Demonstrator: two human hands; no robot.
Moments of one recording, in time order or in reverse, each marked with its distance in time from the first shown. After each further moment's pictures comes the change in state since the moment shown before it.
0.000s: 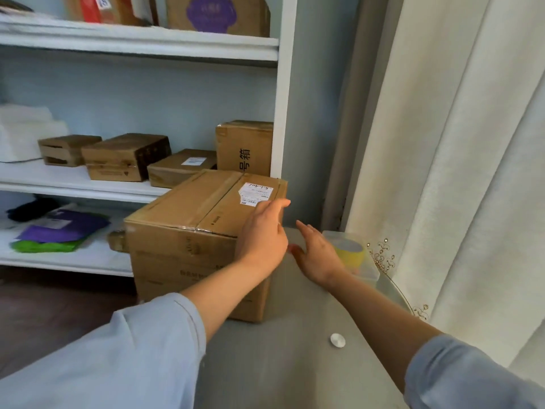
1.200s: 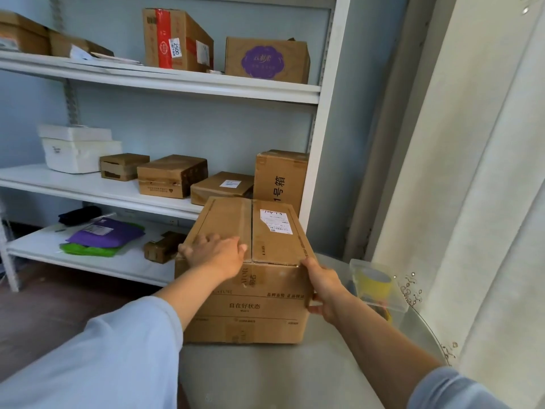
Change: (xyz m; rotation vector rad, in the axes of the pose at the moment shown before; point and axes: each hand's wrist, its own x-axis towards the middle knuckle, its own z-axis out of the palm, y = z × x) left_hand -0.022 -0.075 -0.112 0.652 -0.272 -0.440; right_hand -0.026 -0.085 0.013 0.917 -0.121 0.577
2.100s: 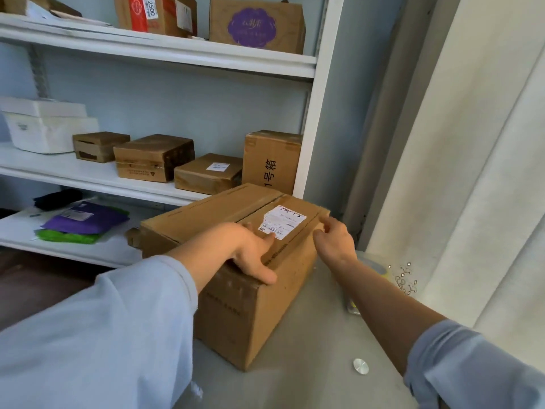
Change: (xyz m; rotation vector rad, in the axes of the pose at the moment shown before) left_hand 0.022 0.061 -0.032 0.349 -0.539 0.380; right_hand 0.058 -0.038 -0.031 -0.560 0.351 -0.419
